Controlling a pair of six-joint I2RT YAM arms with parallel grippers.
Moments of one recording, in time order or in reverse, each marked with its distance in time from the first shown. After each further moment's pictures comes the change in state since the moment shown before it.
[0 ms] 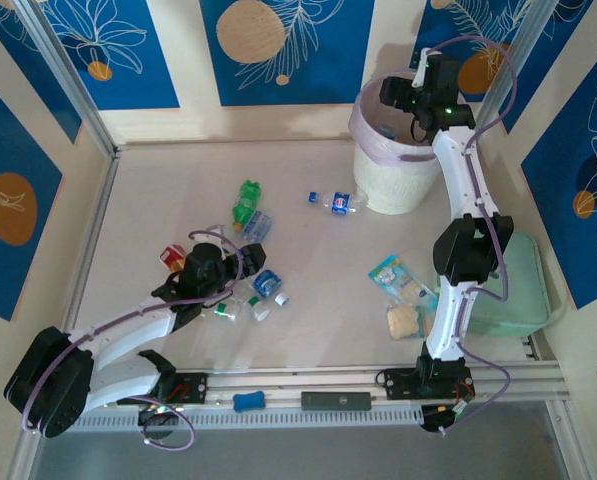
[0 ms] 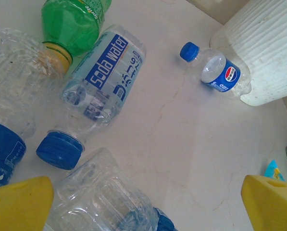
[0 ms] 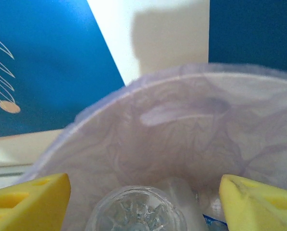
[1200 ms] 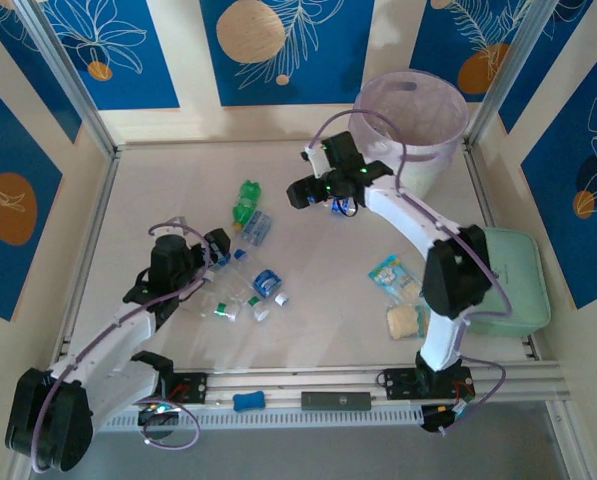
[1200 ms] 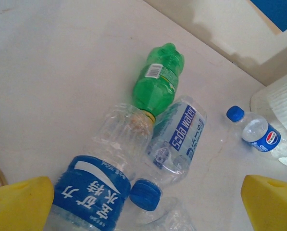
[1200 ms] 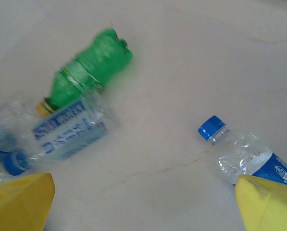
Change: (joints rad) left arm 0.278 -0.174 0.011 -0.171 0.019 0.050; right arm 0.447 -0.176 -0.584 -0.037 -0.066 -0.211
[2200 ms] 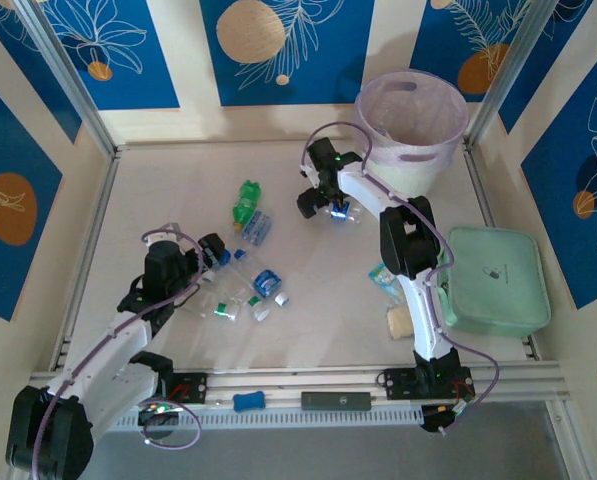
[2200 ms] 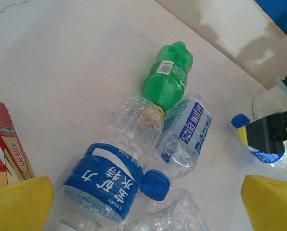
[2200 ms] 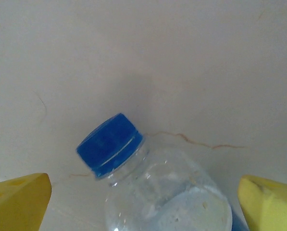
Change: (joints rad) left arm 0.030 -0.070 -0.040 -0.038 0.024 -0.023; right arm -0.046 0.434 0.333 -0.265 0.200 -0.136
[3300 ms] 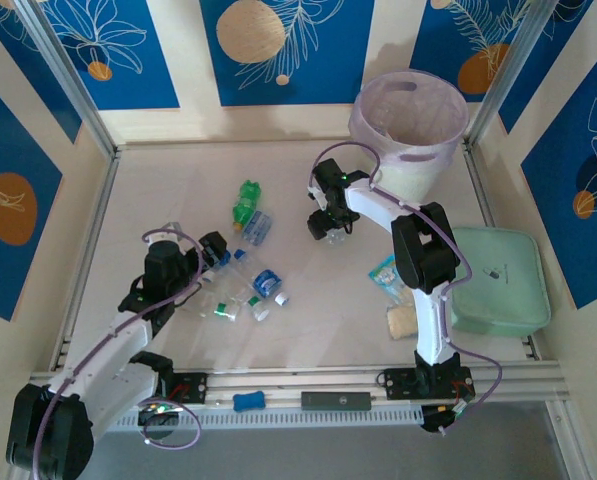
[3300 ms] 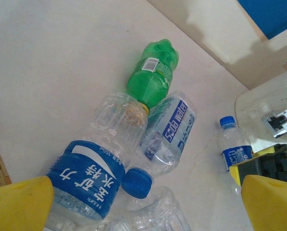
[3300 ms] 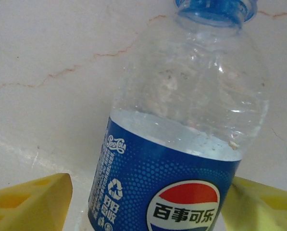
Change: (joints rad) left arm 0.000 0.001 -0.008 0.045 0.051 -0.050; right arm 0.027 -0.214 -0.355 0.053 -0.011 0.075
